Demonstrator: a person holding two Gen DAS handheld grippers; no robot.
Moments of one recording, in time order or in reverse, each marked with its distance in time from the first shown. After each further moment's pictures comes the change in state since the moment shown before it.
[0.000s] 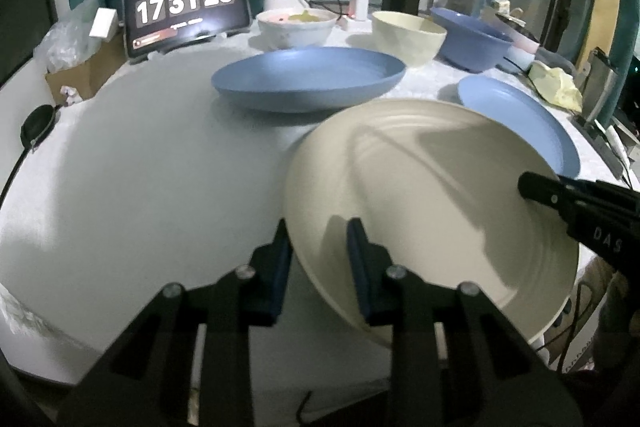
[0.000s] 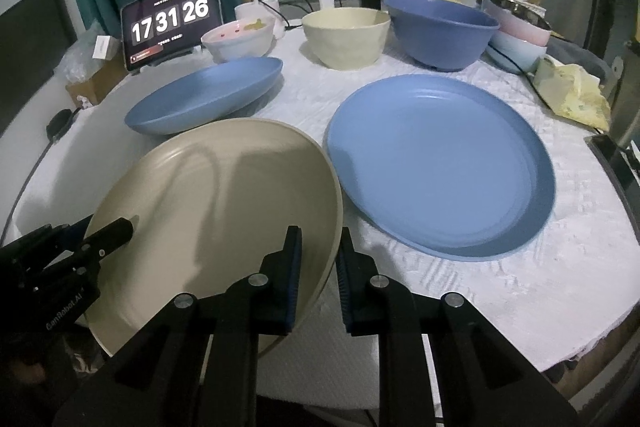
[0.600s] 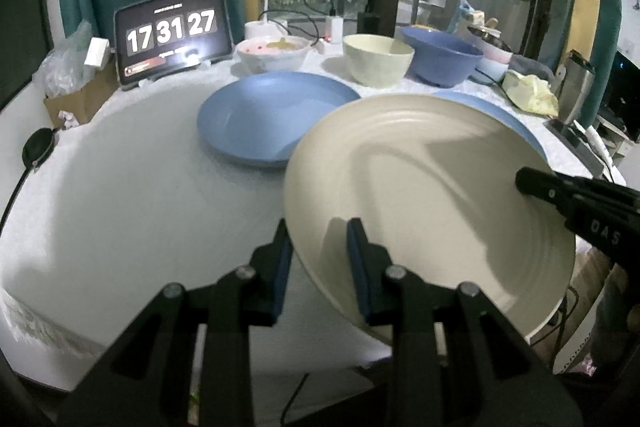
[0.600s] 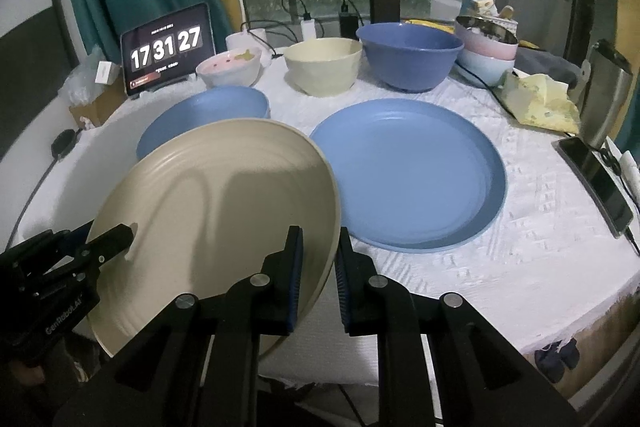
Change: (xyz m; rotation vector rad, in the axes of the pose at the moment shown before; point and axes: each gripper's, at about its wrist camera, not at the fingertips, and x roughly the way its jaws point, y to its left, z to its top) left arm -0.031 -0.023 0.004 0.035 -0.065 -0.032; right arm -0.041 -0.018 -0.004 0.033 -0.081 -0.021
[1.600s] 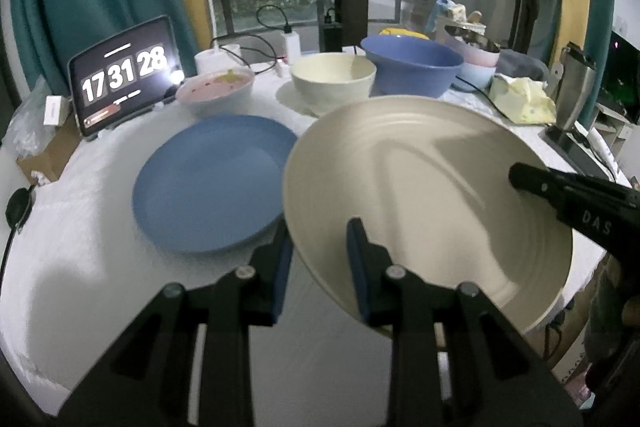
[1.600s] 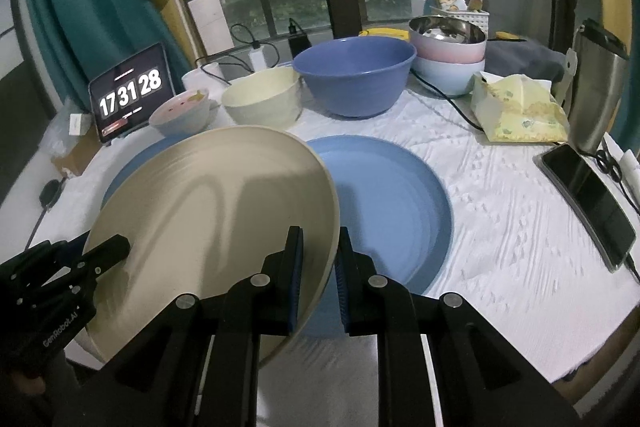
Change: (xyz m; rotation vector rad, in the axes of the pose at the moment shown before) left arm 0.046 -0.070 0.065 0.088 0.006 0.002; right arm 0.024 -0.084 0.044 0.103 -0.026 0.011
